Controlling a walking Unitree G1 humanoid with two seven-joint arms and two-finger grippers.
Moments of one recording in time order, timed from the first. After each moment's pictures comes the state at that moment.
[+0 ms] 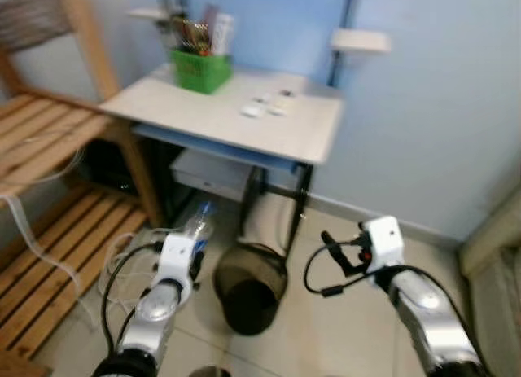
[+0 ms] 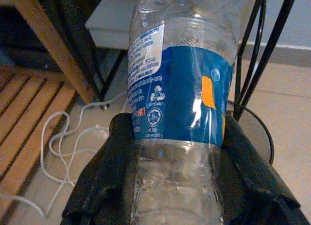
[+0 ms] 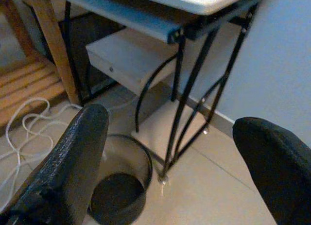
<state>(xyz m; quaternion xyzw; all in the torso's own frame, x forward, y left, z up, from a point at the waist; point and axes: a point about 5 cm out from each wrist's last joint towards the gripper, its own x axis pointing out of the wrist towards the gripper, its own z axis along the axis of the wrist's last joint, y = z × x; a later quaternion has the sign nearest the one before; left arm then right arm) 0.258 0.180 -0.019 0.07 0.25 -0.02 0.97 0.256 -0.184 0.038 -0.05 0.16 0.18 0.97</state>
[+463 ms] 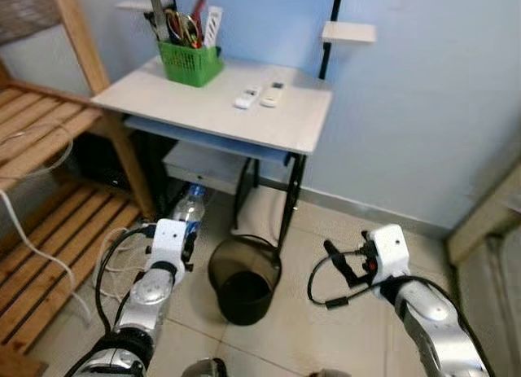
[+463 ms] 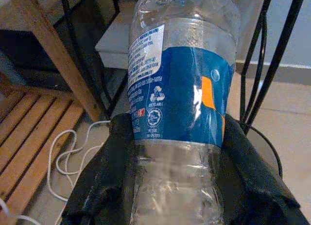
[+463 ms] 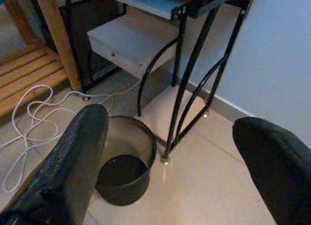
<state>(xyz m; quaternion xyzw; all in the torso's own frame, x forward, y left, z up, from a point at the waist) 0.279 0.190 -0.003 0.08 0.20 -0.01 0.98 0.242 -0.183 0.039 -0.05 0.17 0.19 0.97</state>
